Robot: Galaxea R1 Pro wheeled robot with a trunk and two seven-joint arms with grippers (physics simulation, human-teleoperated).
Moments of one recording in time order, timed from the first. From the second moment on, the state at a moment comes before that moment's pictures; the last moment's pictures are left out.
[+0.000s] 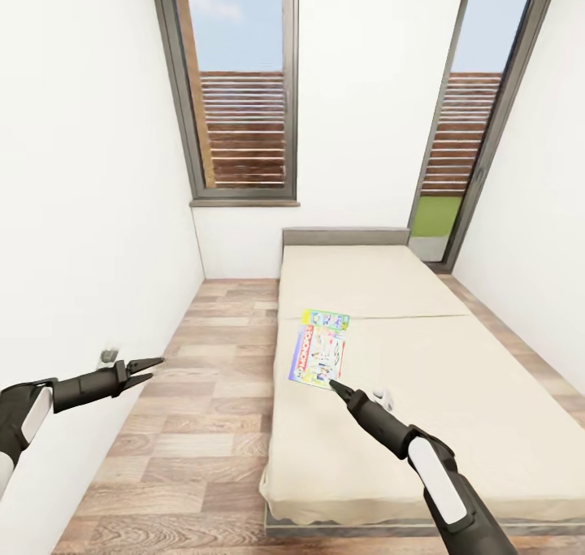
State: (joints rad) left arm -0.76 0.43 0.30 -0.58 0.17 0.77 -1.17; right arm -0.37 -0.01 0.03 -1.07 -0.92 0.50 0.32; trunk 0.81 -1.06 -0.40
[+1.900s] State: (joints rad) left arm -0.76 0.43 0.30 -0.58 0.16 0.79 -1.18; right arm -0.40 -0.02 0.03 -1.09 -0.92 0.62 0.15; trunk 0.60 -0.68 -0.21
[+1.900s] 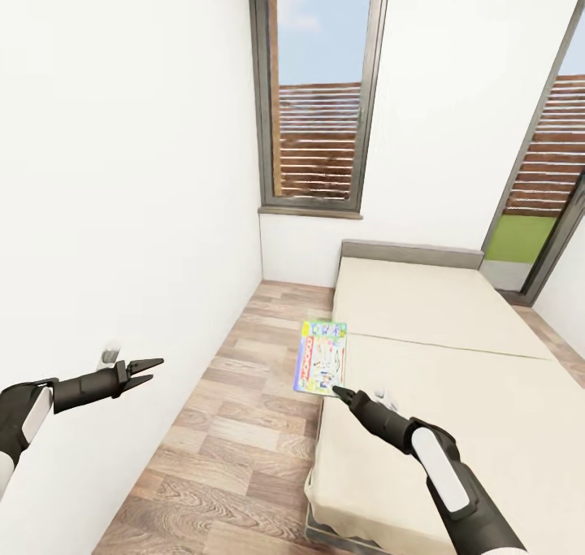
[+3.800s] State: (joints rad) left arm -0.76 0.42 0.26 -0.58 0.16 0.79 -1.18; right arm -0.39 -0.01 0.04 -1.19 -0.92 0.62 0.07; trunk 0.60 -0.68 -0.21
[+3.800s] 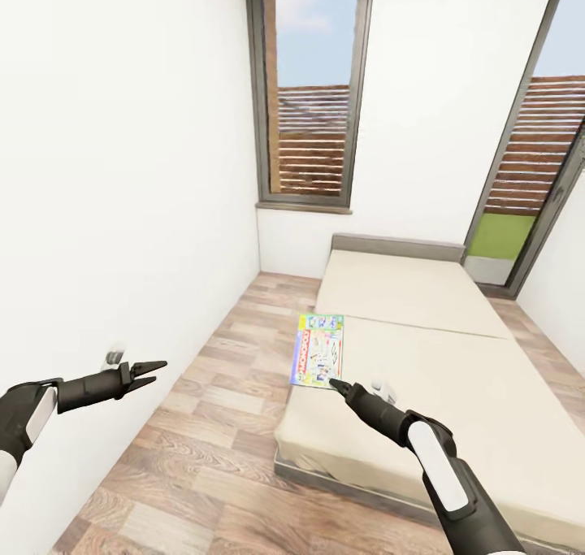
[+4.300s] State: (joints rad) left arm -0.76 0.42 0.26 -0.58 0.16 0.79 -1.18; right arm -0.39 0.00 0.04 -1.19 -0.86 0.62 0.07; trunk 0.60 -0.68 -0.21
